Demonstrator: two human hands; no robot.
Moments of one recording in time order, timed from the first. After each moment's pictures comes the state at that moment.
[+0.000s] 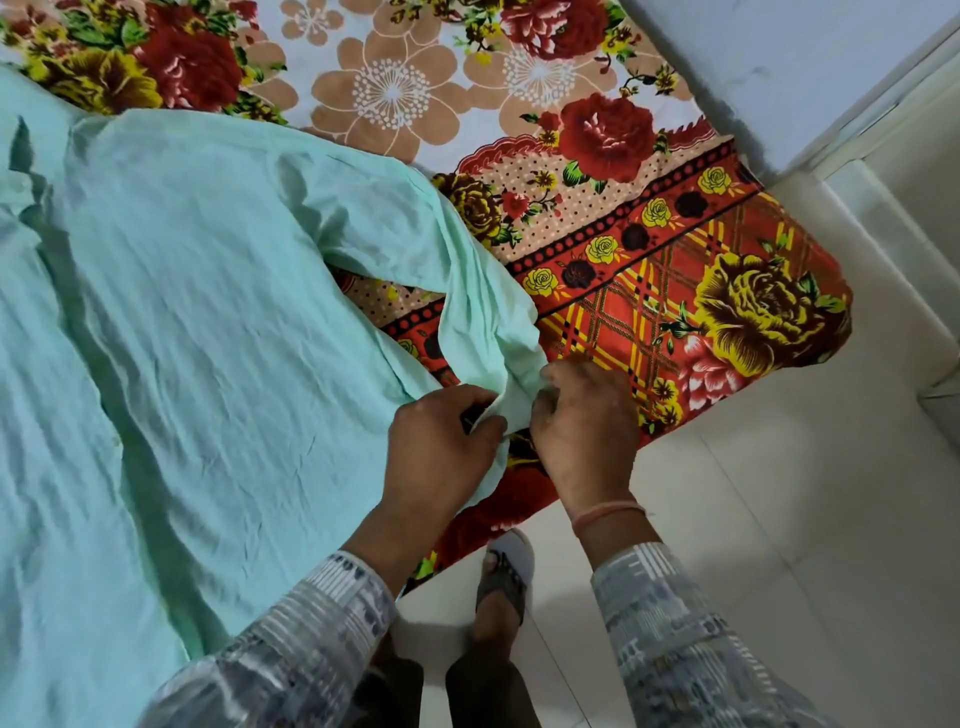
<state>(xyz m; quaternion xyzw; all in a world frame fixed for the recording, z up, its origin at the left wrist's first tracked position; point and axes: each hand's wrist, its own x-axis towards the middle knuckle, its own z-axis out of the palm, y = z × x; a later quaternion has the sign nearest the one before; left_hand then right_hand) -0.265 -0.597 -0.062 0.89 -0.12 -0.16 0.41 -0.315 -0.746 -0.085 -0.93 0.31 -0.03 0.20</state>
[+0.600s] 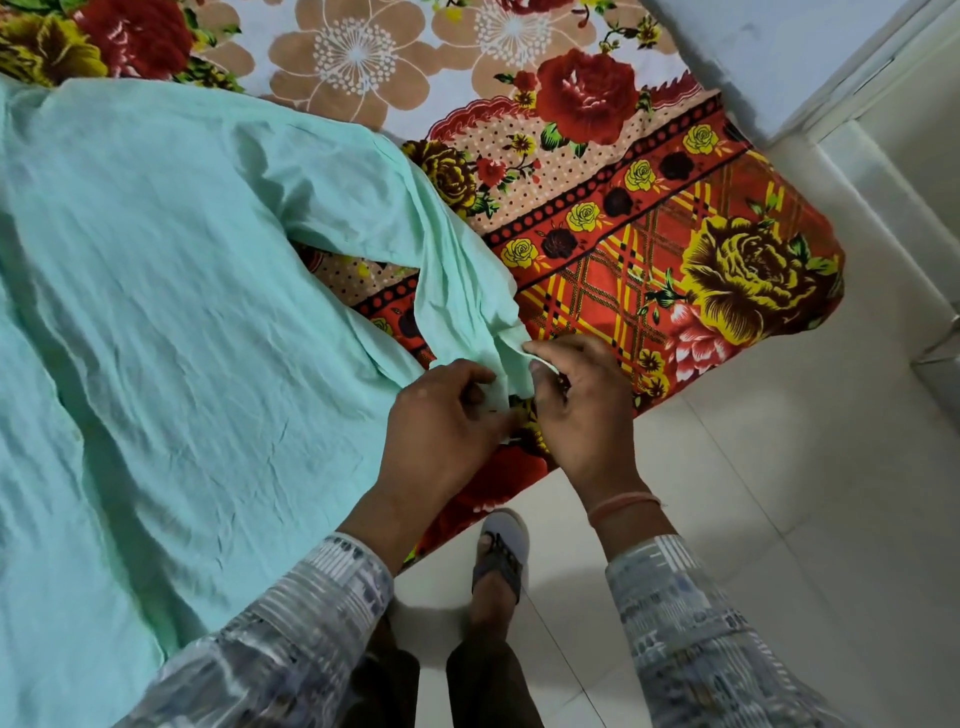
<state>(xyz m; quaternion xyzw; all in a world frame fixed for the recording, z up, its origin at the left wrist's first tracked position) -0.275 -0.611 -0.074 0.89 -0.13 -0.21 0.39 -0.336 -0.765 -0.094 -0.89 0.26 -0.11 0.36</state>
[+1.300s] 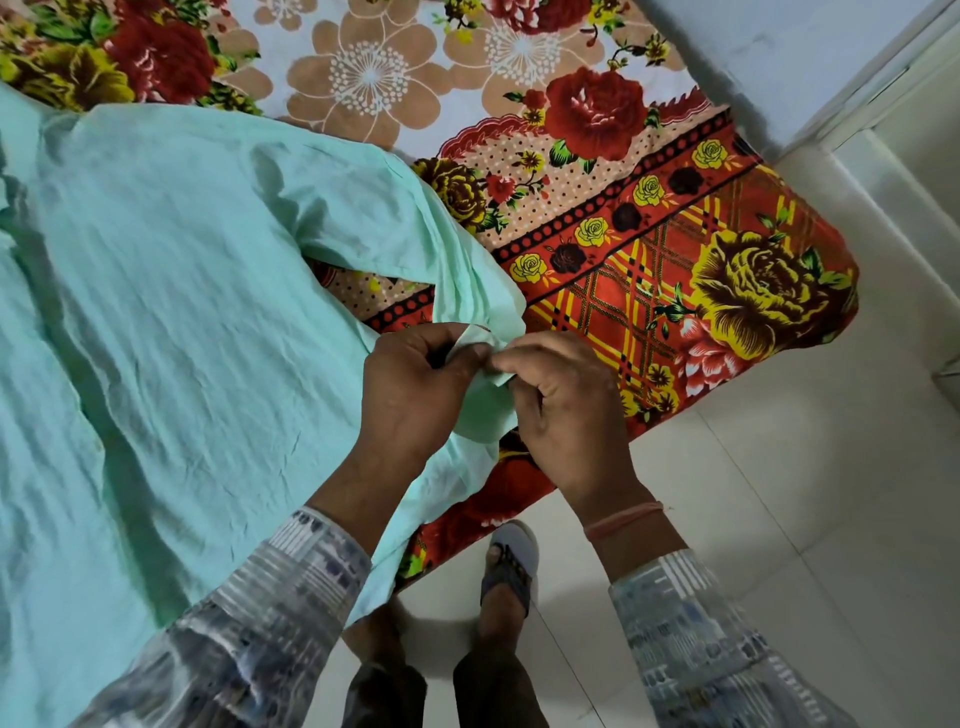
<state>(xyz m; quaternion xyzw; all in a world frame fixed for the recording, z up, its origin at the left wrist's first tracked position) -0.230 -0.617 -0.041 0.81 0.00 -0.22 0.55 -0.318 -0.756 -0.063 -0.92 0.12 -0.15 0.35</state>
